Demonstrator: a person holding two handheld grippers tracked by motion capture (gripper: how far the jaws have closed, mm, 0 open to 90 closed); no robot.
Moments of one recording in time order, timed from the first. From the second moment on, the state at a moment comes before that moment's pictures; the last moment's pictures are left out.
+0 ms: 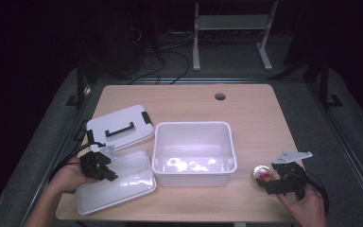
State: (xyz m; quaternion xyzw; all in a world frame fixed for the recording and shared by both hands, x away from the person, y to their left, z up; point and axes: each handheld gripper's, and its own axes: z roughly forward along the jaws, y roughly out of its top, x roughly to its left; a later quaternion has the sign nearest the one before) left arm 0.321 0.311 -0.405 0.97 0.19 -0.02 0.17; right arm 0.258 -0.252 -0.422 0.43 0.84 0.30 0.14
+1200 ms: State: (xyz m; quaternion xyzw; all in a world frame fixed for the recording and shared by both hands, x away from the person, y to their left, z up) left arm 0.310 0.317 -0.399 0.96 0.20 0.00 0.21; right arm 0.259 -0.257 -0.427 0.43 0.85 0.28 0.12
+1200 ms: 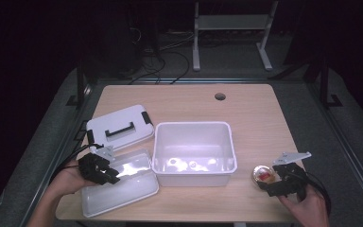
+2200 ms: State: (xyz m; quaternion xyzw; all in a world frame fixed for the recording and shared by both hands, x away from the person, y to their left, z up) left arm 0.285 0.332 -0.399 0.92 0.26 0.06 0.29; right arm 0.272 -0.262 -0.424 0.41 0.87 0.25 0.10
